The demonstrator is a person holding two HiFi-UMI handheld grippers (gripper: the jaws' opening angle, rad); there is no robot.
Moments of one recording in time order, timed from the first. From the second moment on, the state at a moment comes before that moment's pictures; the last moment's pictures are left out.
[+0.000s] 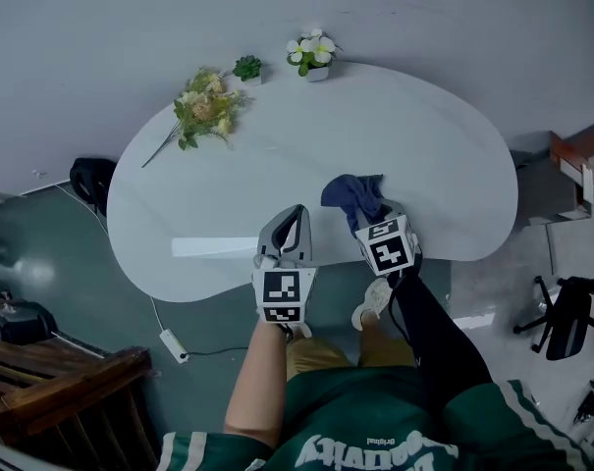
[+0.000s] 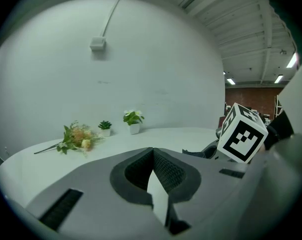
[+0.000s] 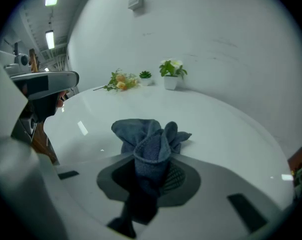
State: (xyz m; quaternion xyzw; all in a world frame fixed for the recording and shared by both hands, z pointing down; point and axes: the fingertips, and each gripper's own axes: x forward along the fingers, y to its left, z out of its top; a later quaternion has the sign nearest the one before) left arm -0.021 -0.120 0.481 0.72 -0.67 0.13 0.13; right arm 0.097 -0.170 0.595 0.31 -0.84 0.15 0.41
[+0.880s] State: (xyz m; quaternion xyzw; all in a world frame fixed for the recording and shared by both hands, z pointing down) left arm 0.248 -0.250 0.479 0.83 -0.53 0.15 0.10; right arm 0.412 -0.271 0.590 0.48 -0.76 0.21 0.38
